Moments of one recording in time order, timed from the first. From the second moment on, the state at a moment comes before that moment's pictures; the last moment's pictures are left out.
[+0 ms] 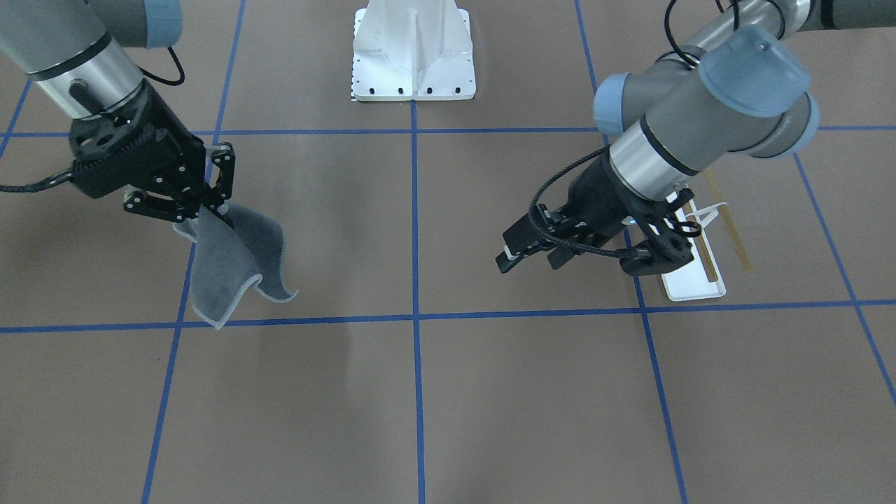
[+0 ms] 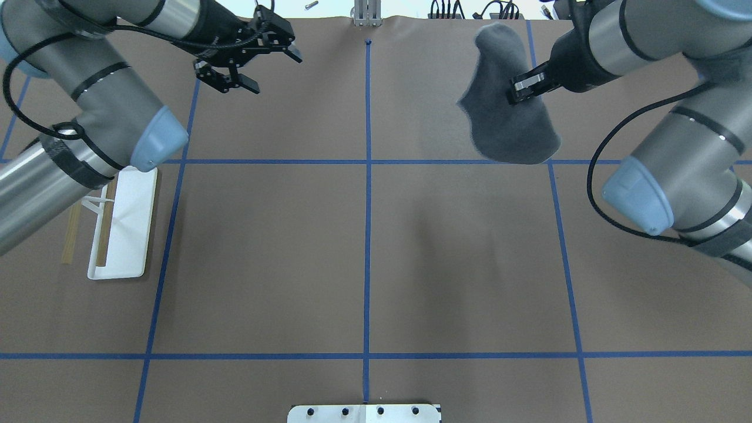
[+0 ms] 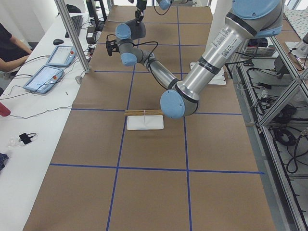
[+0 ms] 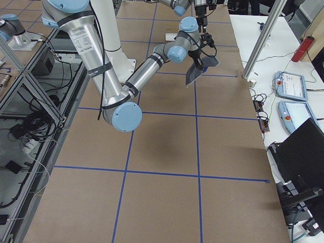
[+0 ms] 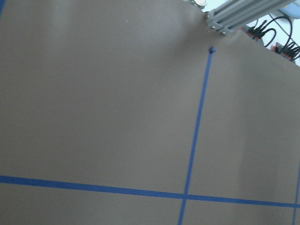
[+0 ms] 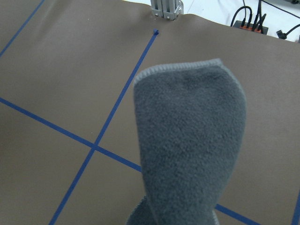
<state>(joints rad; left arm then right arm) -0.92 -2.30 -1.53 -2.17 -2.24 -1.60 0.90 -1.11 1.95 -1.39 2.05 0.67</state>
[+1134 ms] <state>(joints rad) -0.68 -2.45 -1.52 -2.33 -1.91 -1.97 0.72 -1.09 2.02 -1.38 1.88 0.73</state>
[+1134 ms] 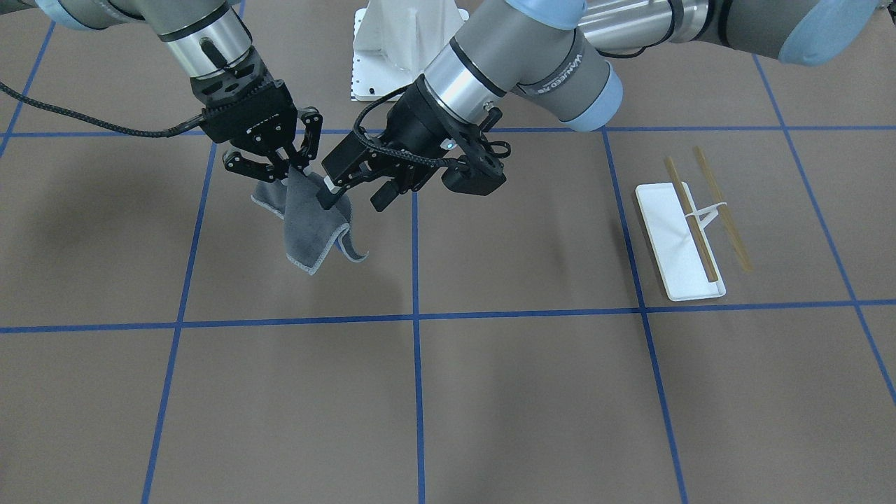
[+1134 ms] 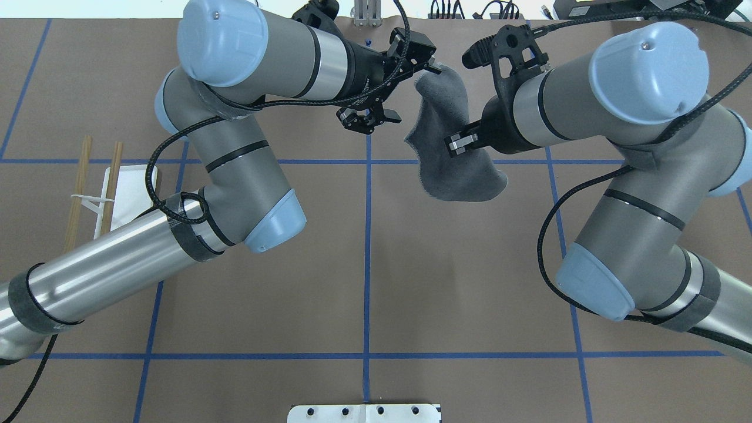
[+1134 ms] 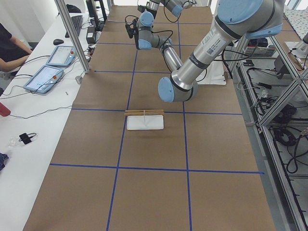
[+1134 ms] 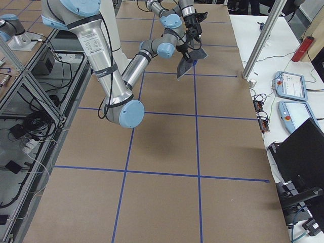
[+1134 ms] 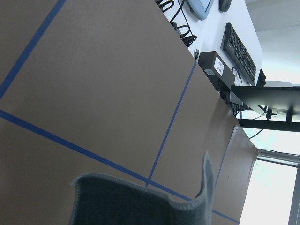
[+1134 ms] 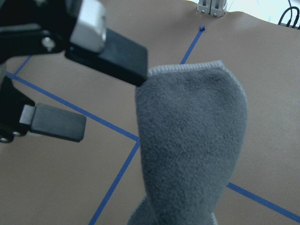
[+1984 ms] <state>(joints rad) -0.68 -2.47 -1.47 -2.37 -1.91 -1.97 0.70 -1.10 2.06 -1.39 1.89 0.73</state>
